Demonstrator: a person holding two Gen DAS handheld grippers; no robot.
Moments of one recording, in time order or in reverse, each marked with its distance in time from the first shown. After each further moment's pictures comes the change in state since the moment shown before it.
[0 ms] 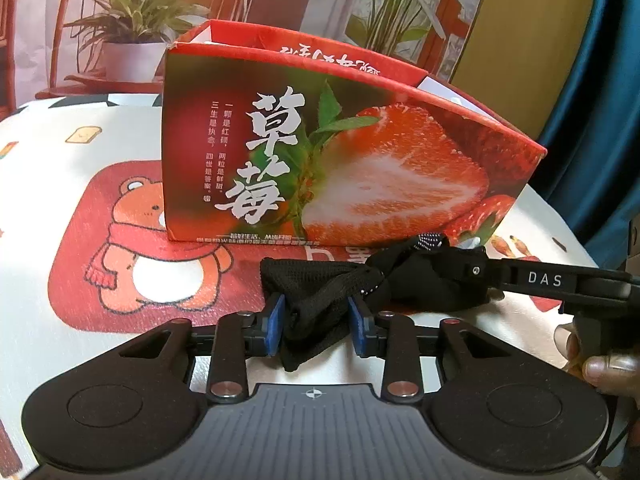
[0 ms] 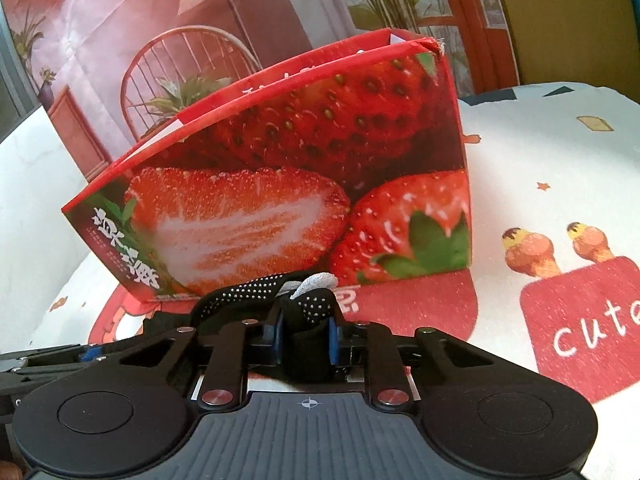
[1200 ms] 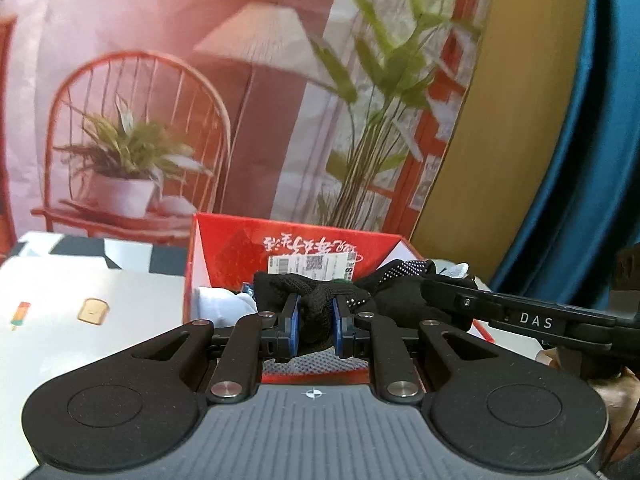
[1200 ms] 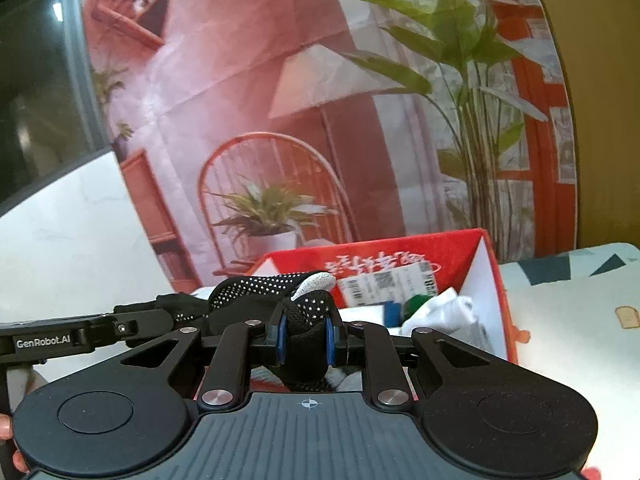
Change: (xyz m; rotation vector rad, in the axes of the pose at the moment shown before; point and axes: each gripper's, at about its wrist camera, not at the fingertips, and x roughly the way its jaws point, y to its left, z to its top) left arm -0.060 -0.015 0.137 0.024 -0.206 -0.037; right arm -0.052 0.059 0.130 -0.156 -0.194 0.115
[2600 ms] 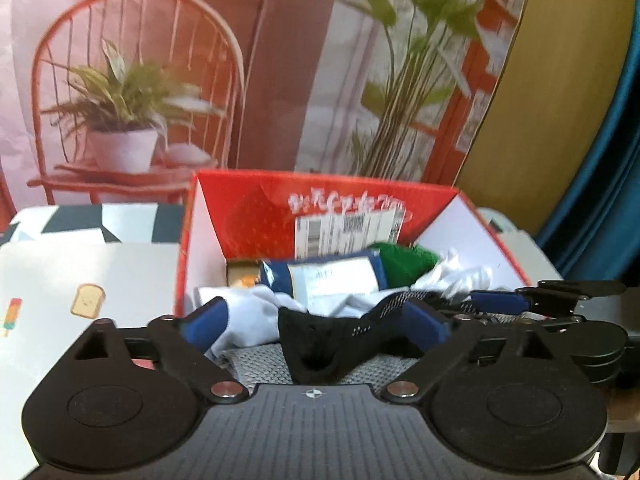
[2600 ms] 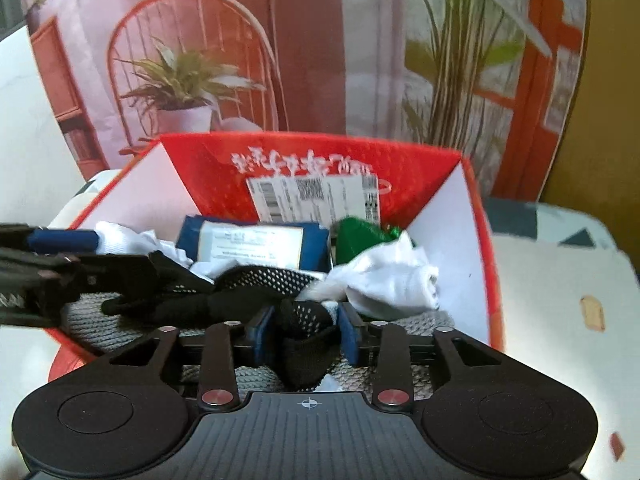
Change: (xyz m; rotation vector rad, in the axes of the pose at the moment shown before) left arm 0.075 0.018 0.017 0.020 0.166 0.090; right arm 0.095 -0.010 0.006 -0.142 0.357 -0.227
